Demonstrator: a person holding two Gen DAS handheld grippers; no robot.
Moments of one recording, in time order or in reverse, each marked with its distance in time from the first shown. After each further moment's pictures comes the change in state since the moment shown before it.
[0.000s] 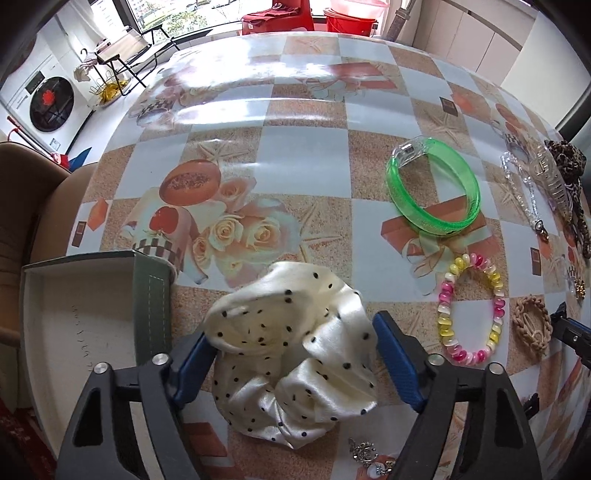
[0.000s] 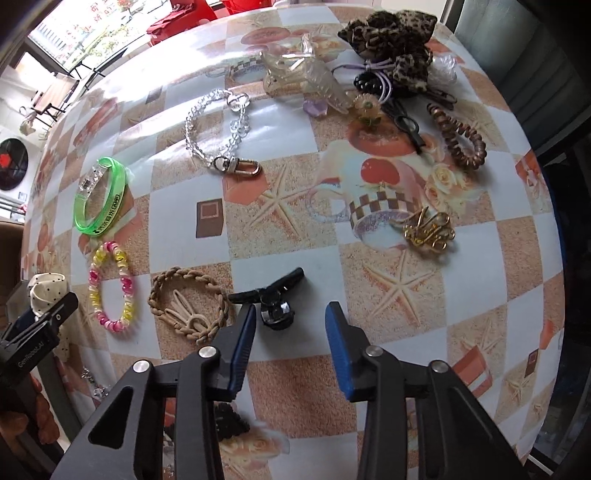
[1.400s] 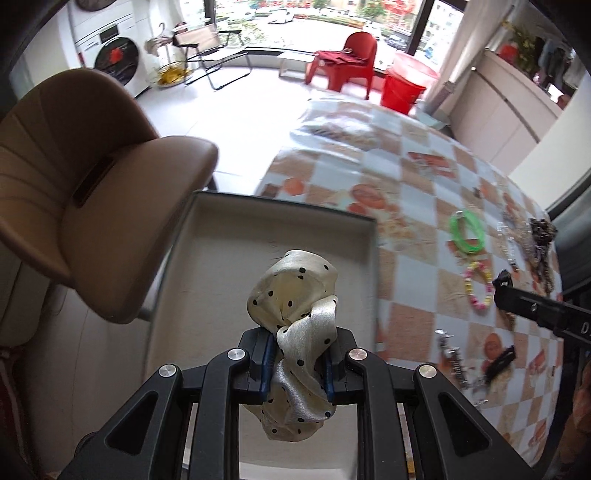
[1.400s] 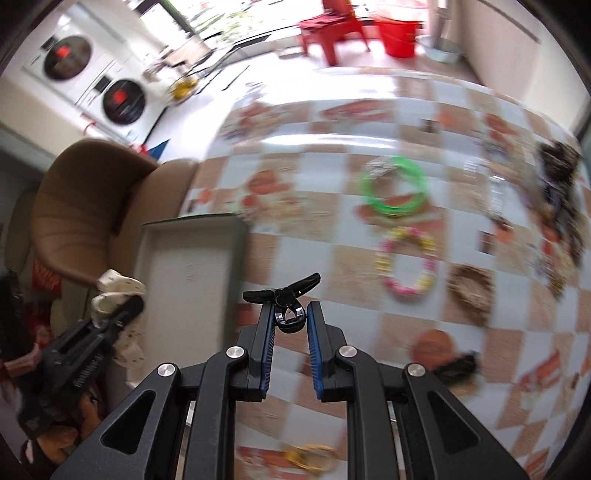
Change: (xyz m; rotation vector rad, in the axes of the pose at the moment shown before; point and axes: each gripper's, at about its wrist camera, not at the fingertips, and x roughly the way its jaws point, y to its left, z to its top) left arm -0.128 0.178 -0.094 -0.238 -0.133 -0.025; right arm -0.098 0.220 -0.063 -0.346 -0.034 0.338
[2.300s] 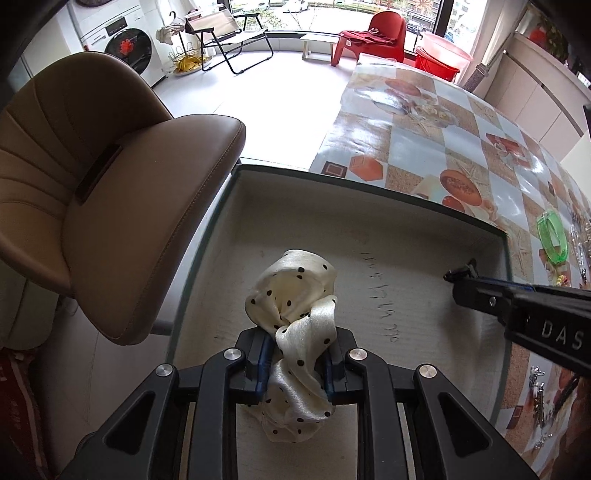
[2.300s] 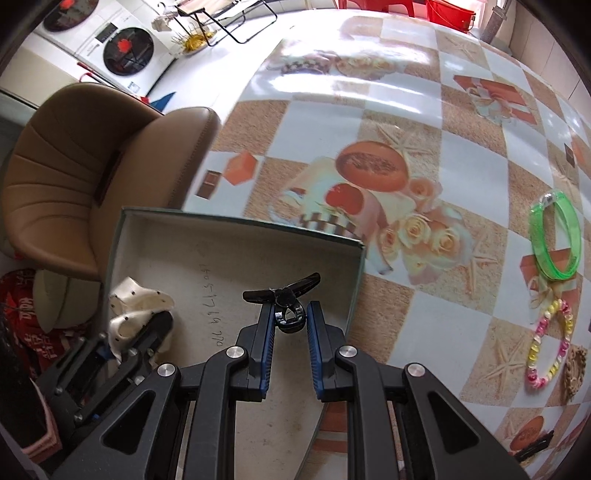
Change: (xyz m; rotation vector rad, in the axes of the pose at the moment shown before) left arm 0.101 0.032 0.023 0.013 0.045 0.114; right arm 0.148 0.071 0.043 -0.079 0.163 -0.081
